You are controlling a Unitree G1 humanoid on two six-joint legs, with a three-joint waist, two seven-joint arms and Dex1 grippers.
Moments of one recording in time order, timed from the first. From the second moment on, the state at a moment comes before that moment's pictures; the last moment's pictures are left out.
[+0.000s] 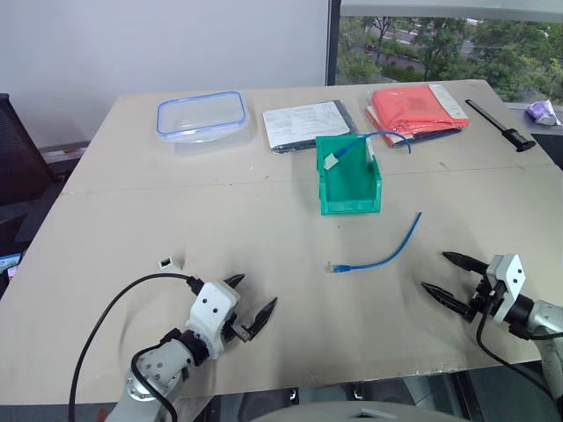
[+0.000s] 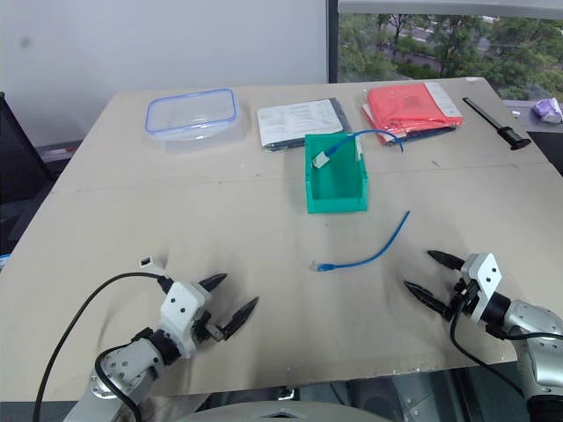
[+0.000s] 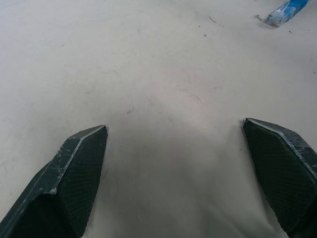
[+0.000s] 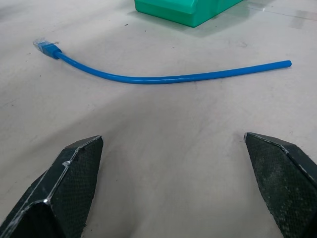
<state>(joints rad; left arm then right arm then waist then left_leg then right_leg) 0.48 0.48 0.00 -0.49 -0.18 0.16 -0.53 0.14 -0.61 -0.21 0.12 0.43 -0.10 1.07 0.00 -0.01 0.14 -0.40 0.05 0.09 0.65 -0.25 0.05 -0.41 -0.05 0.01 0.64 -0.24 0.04</state>
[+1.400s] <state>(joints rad) -0.35 0.52 -0.39 -0.04 -0.12 0.23 -1.02 0.31 -0.66 -0.24 -0.24 0.55 -0.02 1.14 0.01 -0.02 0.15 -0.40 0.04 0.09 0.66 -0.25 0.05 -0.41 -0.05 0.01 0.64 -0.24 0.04</state>
